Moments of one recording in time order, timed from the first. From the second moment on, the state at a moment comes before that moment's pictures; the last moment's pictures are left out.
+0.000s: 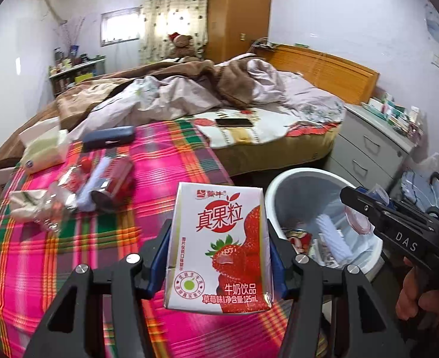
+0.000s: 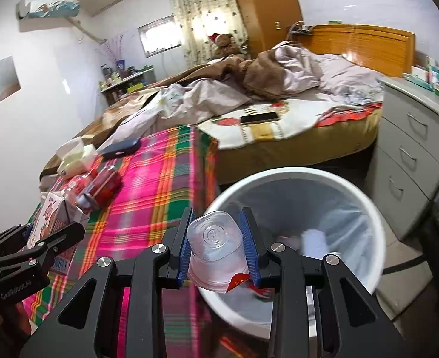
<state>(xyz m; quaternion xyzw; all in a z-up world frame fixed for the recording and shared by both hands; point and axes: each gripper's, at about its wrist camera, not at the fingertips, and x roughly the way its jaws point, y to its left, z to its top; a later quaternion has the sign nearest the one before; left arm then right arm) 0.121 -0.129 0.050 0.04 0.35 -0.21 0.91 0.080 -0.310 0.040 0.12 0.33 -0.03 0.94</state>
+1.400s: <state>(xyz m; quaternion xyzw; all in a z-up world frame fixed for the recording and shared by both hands) 0.141 -0.260 -0.001 0.07 0.41 -0.32 0.85 0.092 -0.407 -0.009 0.15 0.40 -0.08 0.90</state>
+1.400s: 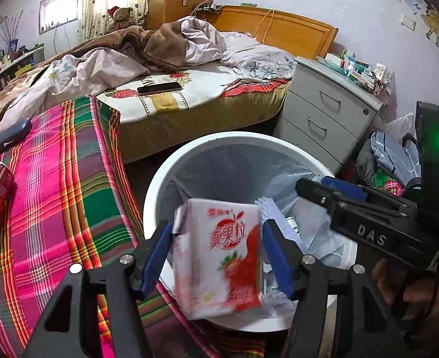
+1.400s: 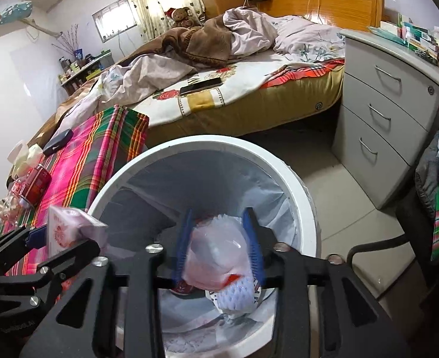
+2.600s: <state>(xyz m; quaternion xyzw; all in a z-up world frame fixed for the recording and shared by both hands) 0.132 -0.150 0.032 0.04 0.37 -0.24 0.90 0.089 -0.340 0.028 0.13 0.35 -0.04 0.93</state>
